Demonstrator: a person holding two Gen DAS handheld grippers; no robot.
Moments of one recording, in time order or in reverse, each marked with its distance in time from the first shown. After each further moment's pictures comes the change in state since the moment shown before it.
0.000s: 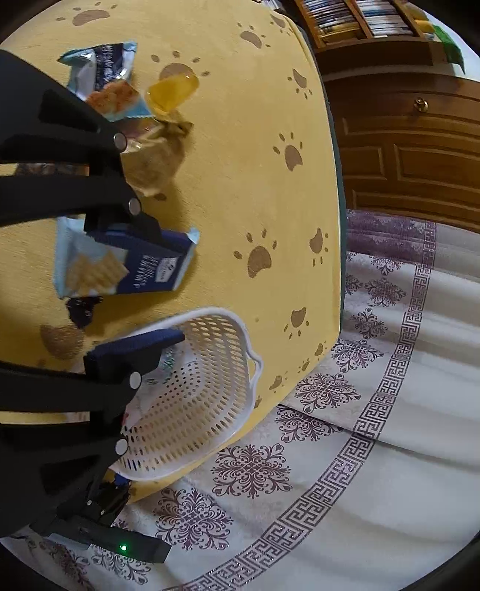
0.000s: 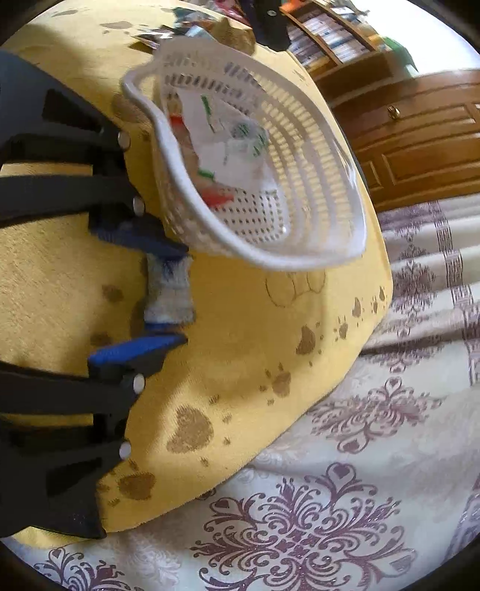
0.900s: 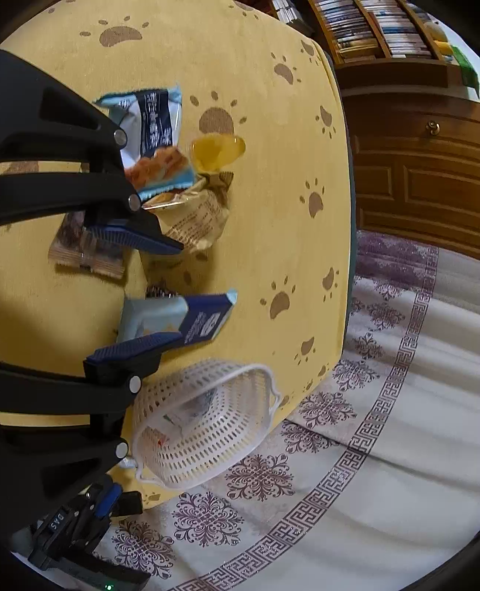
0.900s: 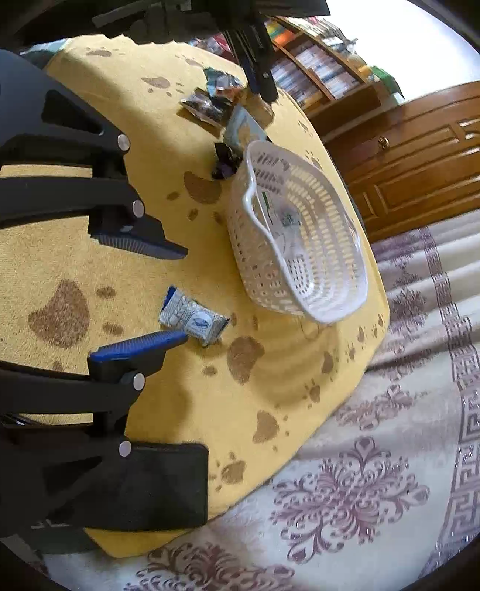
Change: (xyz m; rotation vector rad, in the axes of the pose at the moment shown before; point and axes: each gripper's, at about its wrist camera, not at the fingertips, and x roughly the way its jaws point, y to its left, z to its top) left arm -0.039 0.055 -0.034 -0.040 -0.007 0.018; right arm -0.072 0.005 -0.044 0.054 -0.020 0.119
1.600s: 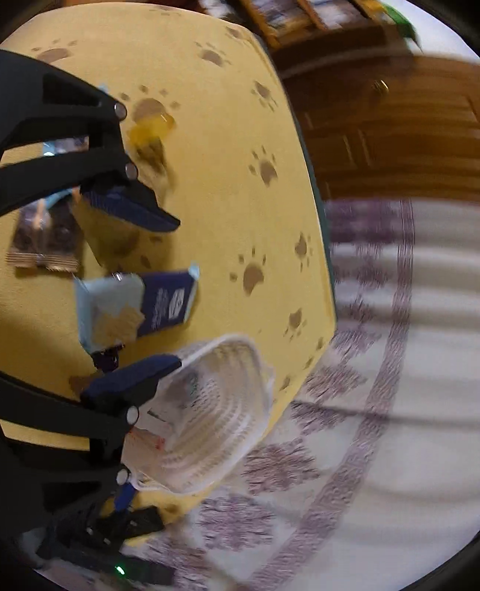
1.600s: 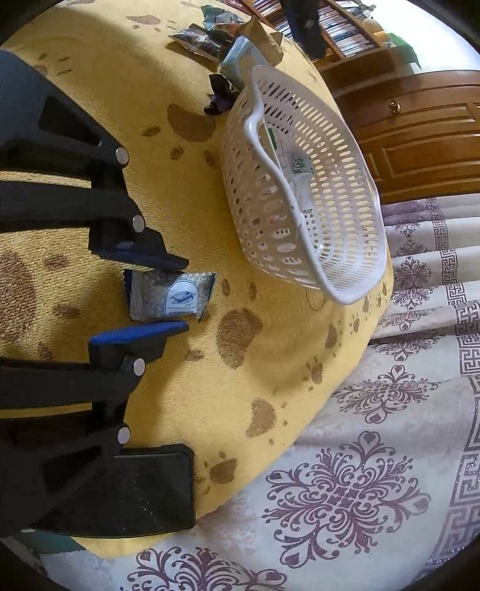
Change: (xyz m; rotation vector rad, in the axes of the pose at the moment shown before) left arm 0.023 -0.046 0.022 0.263 -0.030 0.014; right arm 0.049 0.003 0.000 -0.029 -0.019 -0.188
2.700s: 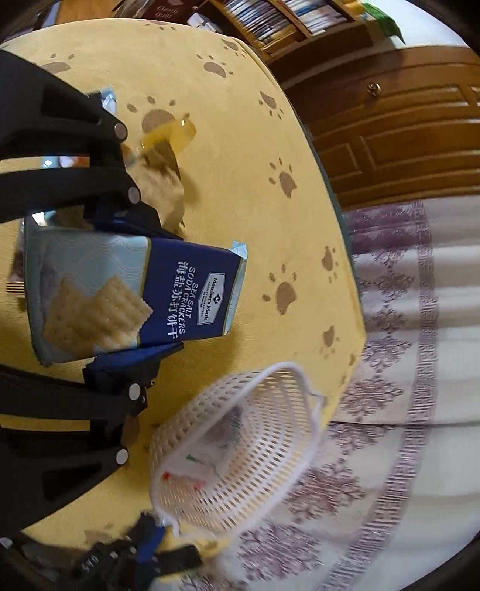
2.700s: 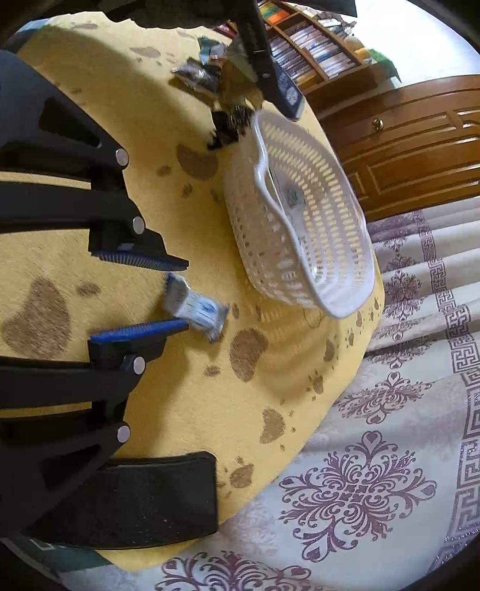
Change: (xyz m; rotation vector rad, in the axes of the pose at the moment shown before) left arm 0.010 0.010 -0.021 0.029 0.044 0.082; right arm -0.031 0.001 -0.015 0.041 -0.030 0.115
